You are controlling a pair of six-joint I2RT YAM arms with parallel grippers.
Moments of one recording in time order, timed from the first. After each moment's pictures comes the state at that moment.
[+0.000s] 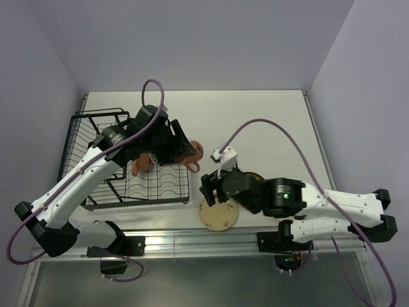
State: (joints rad) left arm -0.76 1.28 1.51 -0.98 0.05 -1.04; right arm 1.35 0.96 1.10 -0.67 0.52 0.51
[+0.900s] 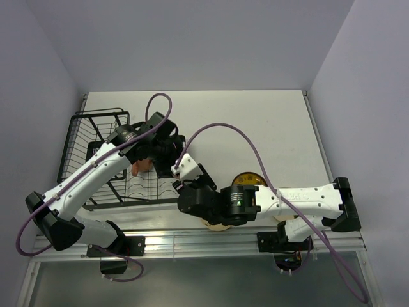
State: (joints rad) left arm -0.76 1.37 1.47 -1.15 0.10 -1.15; right arm 1.50 1.37 1.28 -0.65 0.89 0.38
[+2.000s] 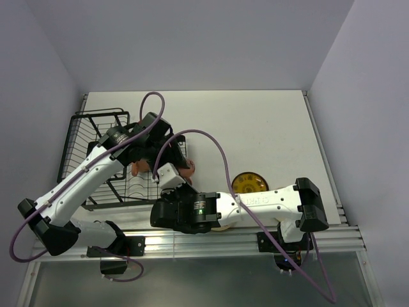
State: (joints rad) left arm -0.76 1.32 1.49 -1.19 0.08 -1.15; right arm 1.55 1.66 1.46 -0.85 1.11 0.55
